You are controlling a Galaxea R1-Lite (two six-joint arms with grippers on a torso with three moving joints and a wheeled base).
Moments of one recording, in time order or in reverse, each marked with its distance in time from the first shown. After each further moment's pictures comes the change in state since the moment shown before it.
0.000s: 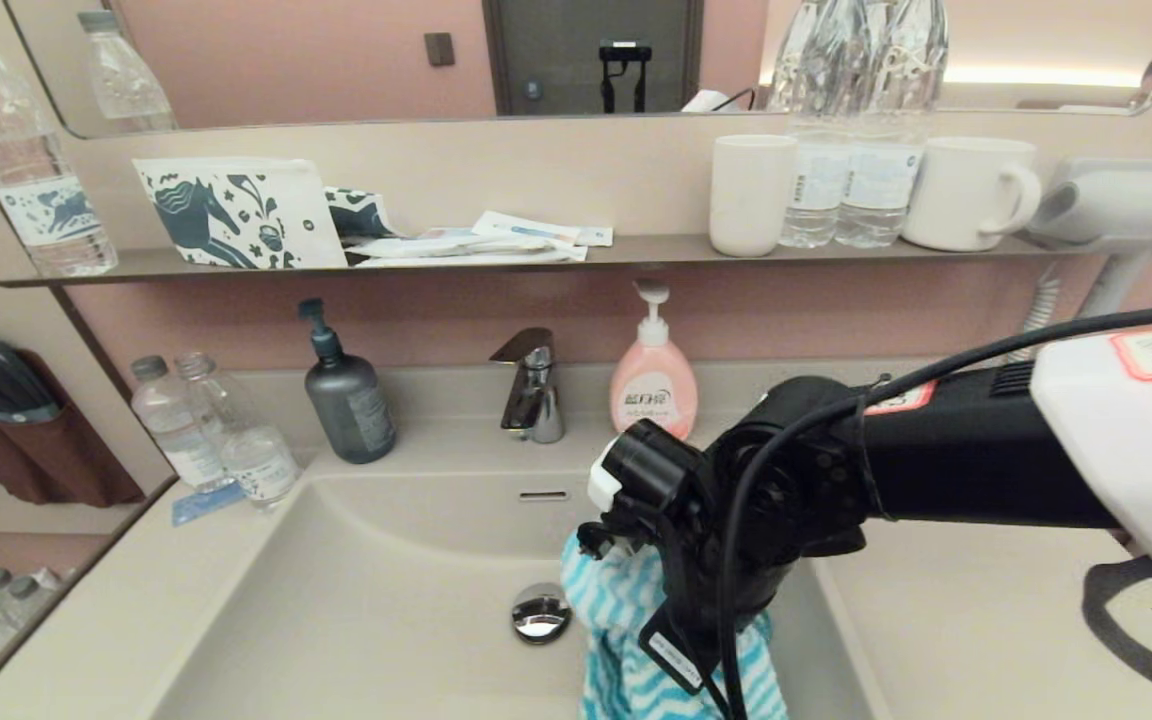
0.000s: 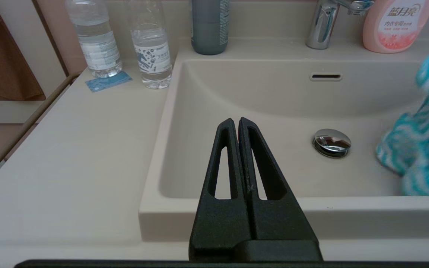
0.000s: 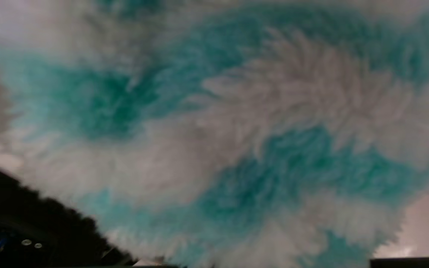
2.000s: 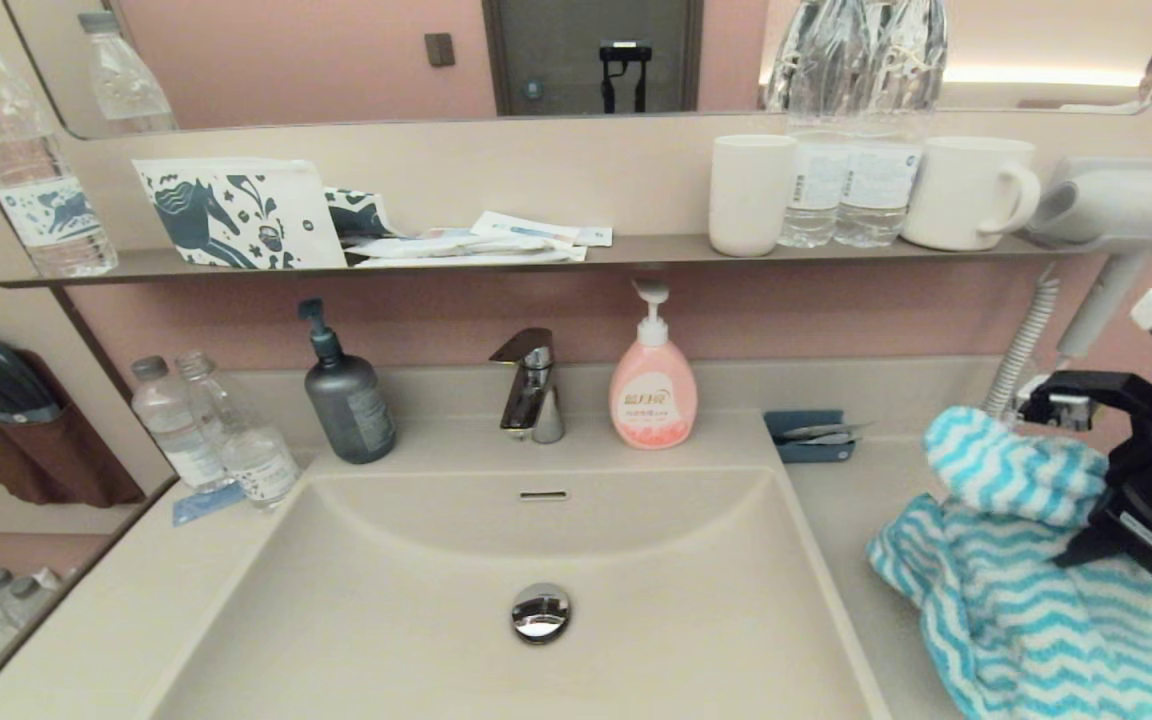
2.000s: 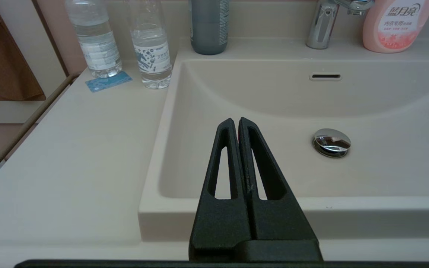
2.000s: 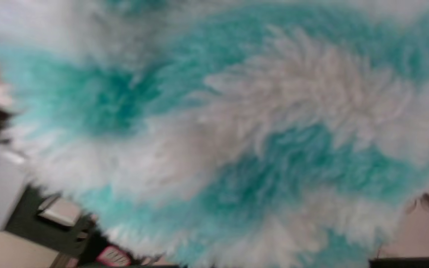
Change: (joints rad) left arm 0.000 0.000 0.000 0.000 0.000 0.000; right arm -0.873 -0.531 0.326 0.104 0.278 -0.598
